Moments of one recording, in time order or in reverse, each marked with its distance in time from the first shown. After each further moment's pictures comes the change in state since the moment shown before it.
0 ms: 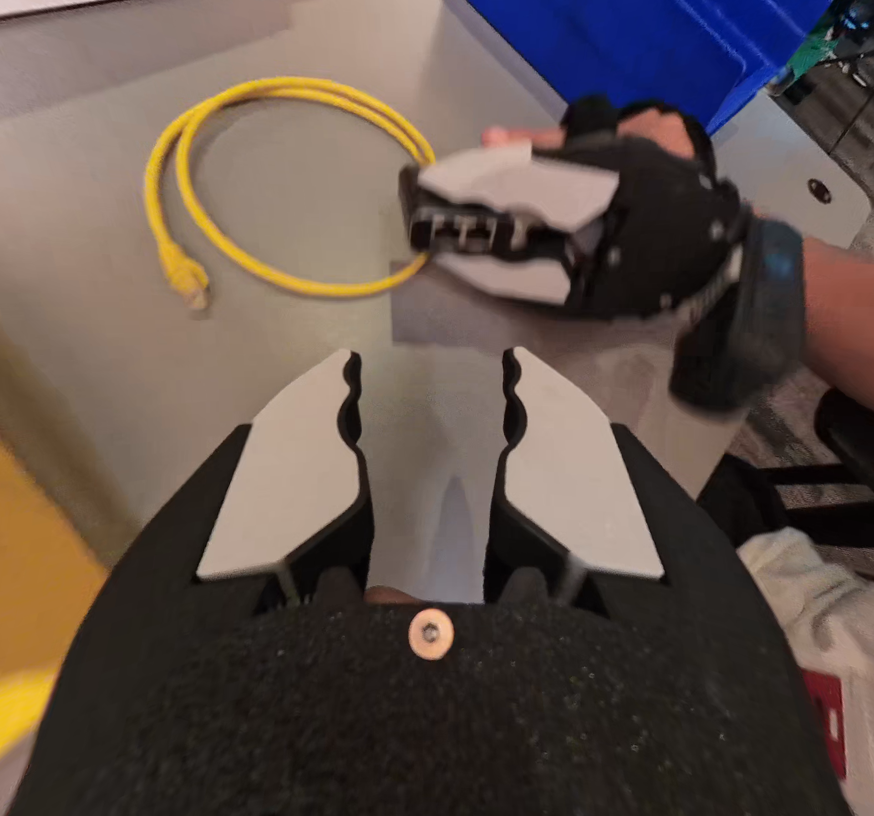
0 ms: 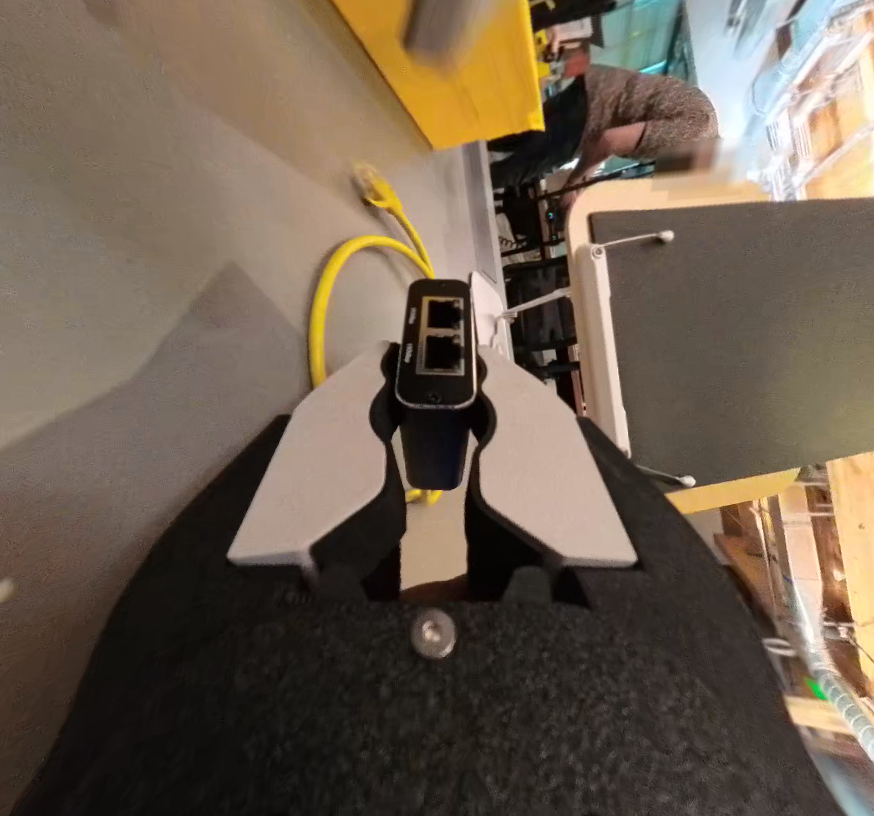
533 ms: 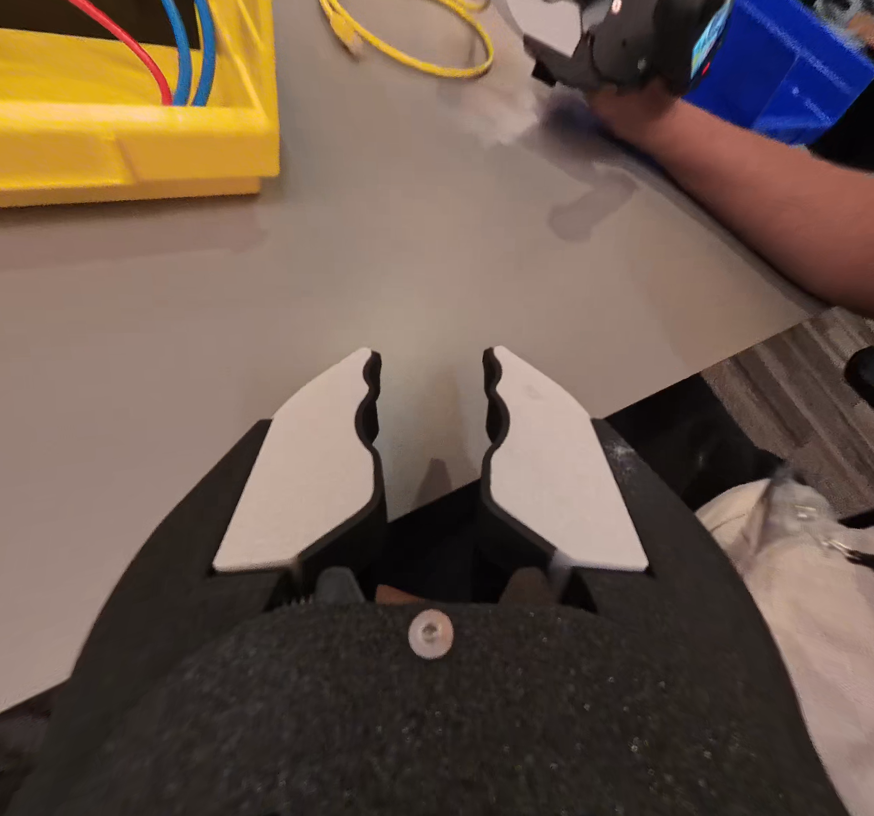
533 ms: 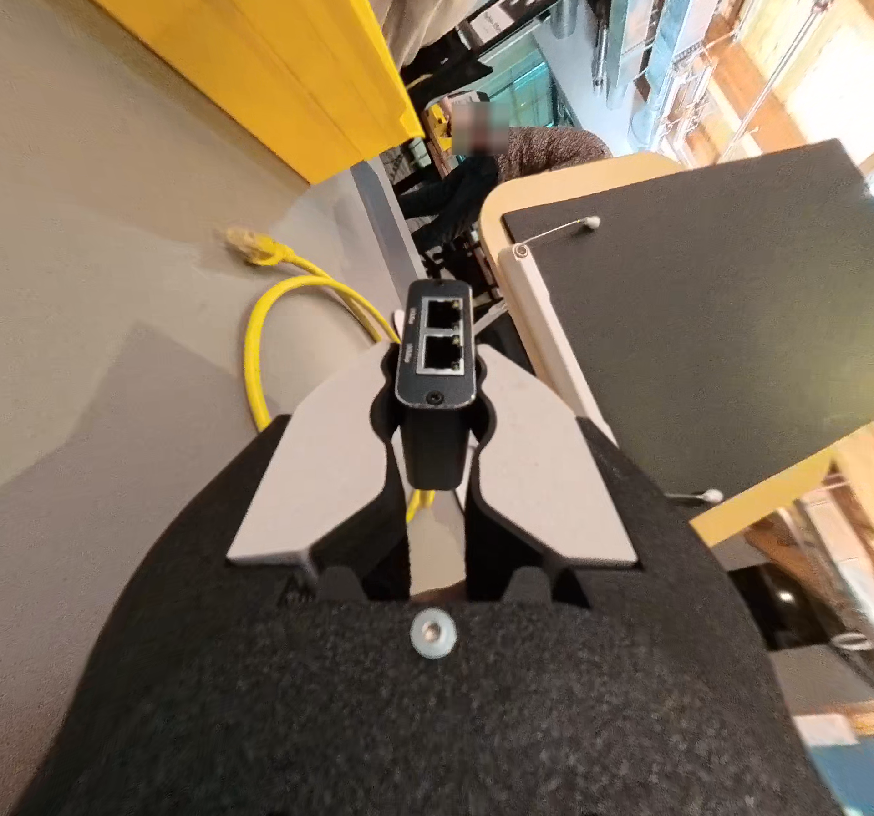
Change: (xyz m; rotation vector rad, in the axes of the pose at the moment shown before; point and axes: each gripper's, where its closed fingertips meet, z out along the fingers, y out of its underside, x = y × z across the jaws) left arm -0.007 0.146 -0.122 0.238 -0.224 -0.187; right arm 0.056 0.024 0.064 0.162 0.169 0.166
